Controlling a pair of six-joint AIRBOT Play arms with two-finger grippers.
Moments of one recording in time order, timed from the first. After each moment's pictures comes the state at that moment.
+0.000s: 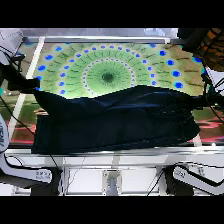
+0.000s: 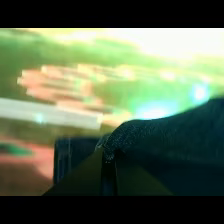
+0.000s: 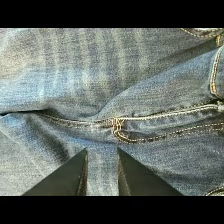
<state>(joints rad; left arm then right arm) 0.22 -1.60 1.67 1.55 -1.44 -1.49 -0.45 -1.22 1.04 -1.05 1.20 1.19</state>
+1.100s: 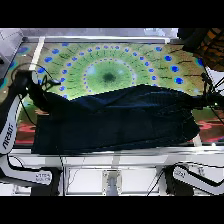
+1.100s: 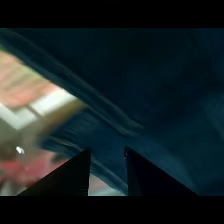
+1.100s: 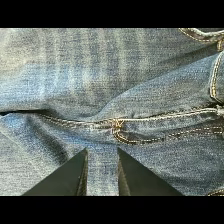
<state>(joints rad) 0.07 -1.54 1.28 1.74 -1.46 -0.87 -0.45 -1.22 1.04 -1.05 1.20 1.17</state>
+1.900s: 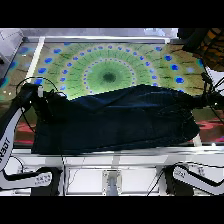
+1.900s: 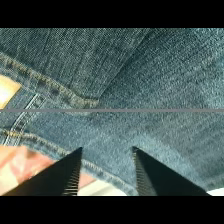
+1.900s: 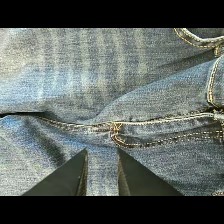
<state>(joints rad) 0.02 -1.40 1.05 1.77 -1.34 -0.81 -0.45 -1.22 1.04 -1.05 1.19 1.16</state>
